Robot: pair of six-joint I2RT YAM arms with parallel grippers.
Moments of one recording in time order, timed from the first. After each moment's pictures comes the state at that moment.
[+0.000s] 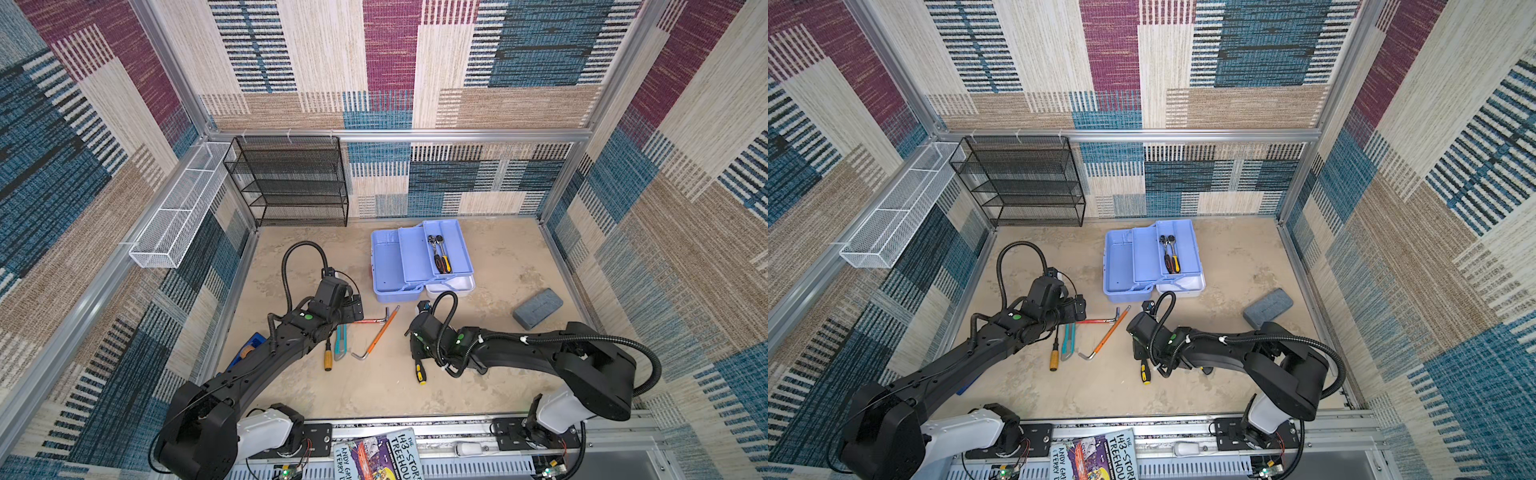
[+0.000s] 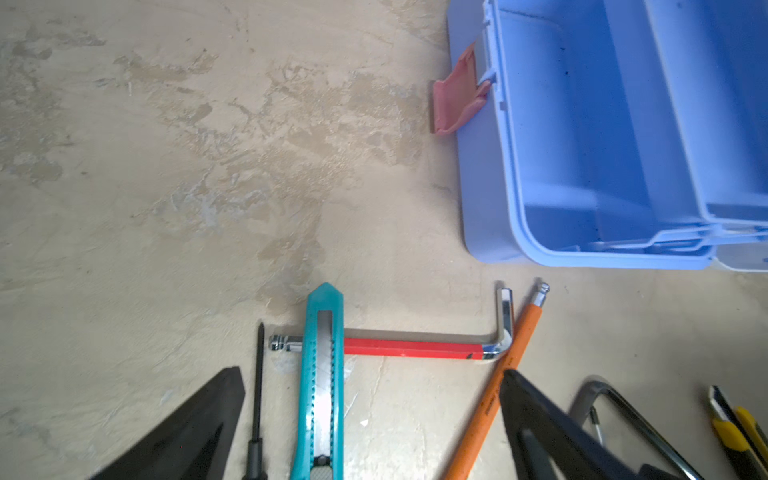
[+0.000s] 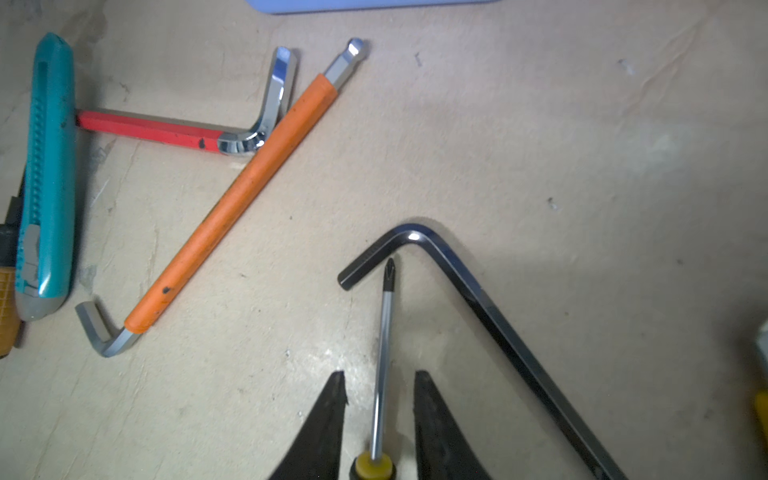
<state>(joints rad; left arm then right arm) -0.47 1.20 0.74 -0.40 -0.22 -0.51 0.98 1.59 0.77 -0.18 0.19 0.77</state>
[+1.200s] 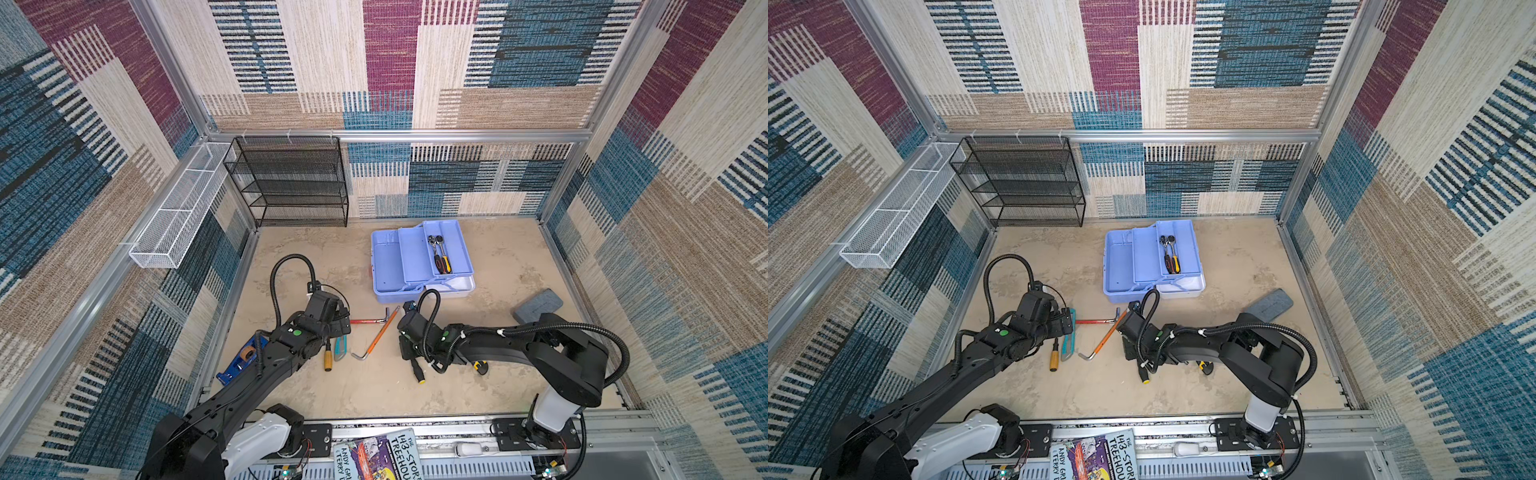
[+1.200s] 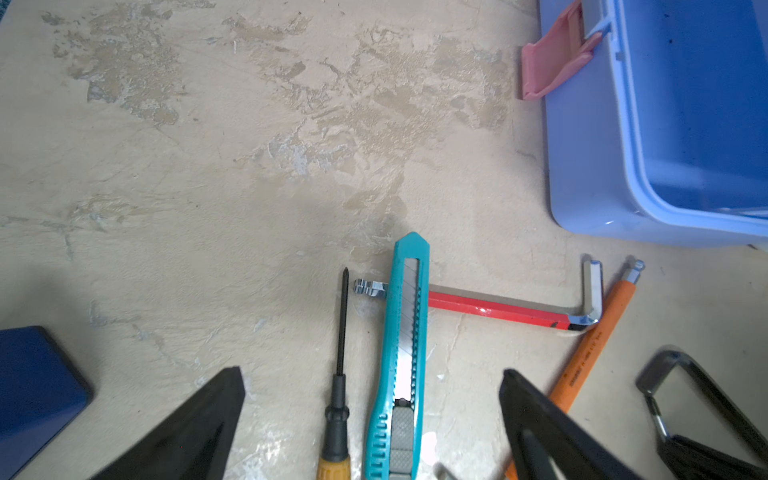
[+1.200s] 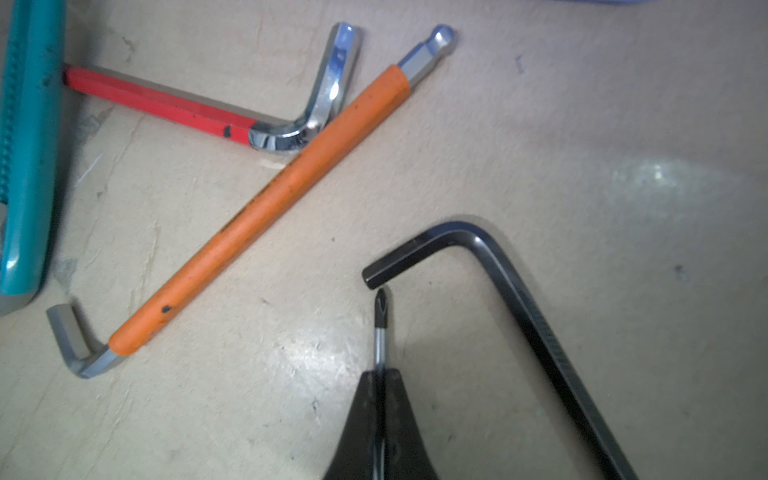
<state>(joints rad) -0.45 1.06 0.66 -0.51 -0.31 -0.52 0.99 1.71 0.85 -0.17 0.17 0.66</state>
